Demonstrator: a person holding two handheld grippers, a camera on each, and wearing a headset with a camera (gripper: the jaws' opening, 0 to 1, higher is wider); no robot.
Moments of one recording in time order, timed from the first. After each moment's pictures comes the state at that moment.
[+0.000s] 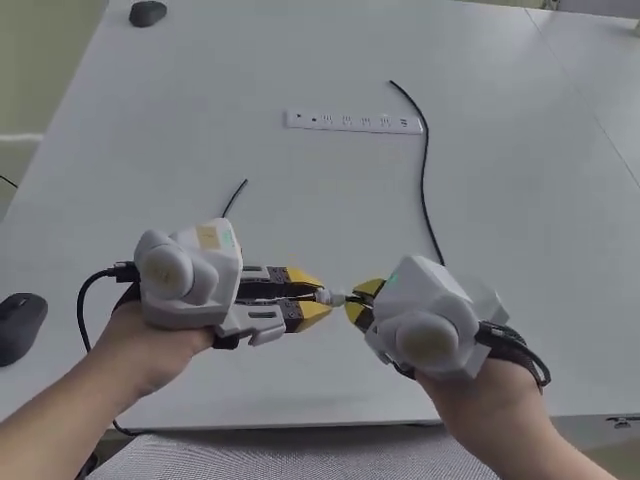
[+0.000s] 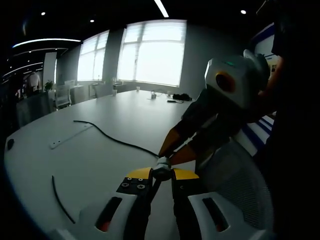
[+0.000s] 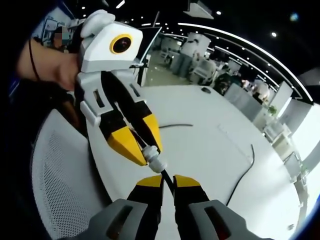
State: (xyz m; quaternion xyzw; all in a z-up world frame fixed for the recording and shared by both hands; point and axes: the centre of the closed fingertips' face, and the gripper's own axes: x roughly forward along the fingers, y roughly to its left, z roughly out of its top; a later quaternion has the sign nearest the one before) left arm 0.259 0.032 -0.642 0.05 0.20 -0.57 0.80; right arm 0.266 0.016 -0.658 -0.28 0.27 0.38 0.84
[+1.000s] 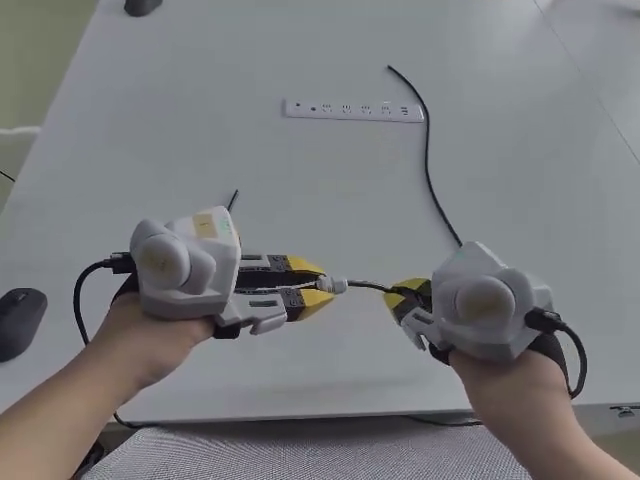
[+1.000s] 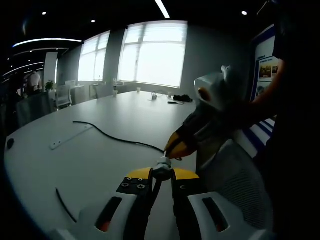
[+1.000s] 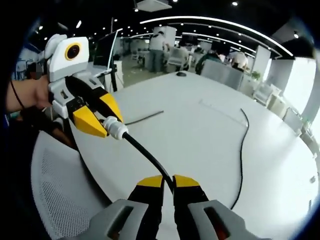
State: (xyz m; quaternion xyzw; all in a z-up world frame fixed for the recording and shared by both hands) left arm 0.263 0.030 -0.640 0.05 0.19 -0.57 0.80; right arm 0.279 -0.045 -0.688 -0.15 0.34 0.30 0.88
